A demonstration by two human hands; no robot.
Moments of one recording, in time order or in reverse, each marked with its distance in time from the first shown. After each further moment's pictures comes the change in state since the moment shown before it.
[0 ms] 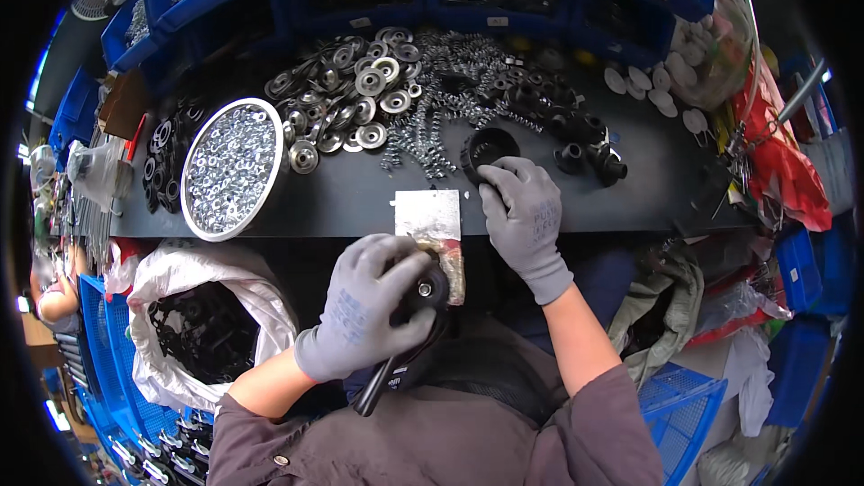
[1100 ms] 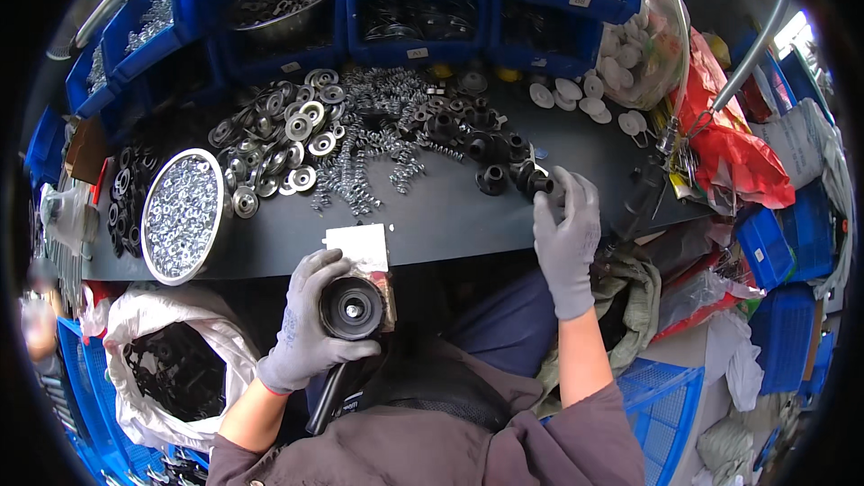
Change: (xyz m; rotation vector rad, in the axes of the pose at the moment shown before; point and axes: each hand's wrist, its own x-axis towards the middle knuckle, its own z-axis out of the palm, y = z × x) left_hand 0.002 -0.018 0.021 -0.236 0.036 -0.091; right_hand -0.017 0.060 -0.094 -0.051 0.225 0.394
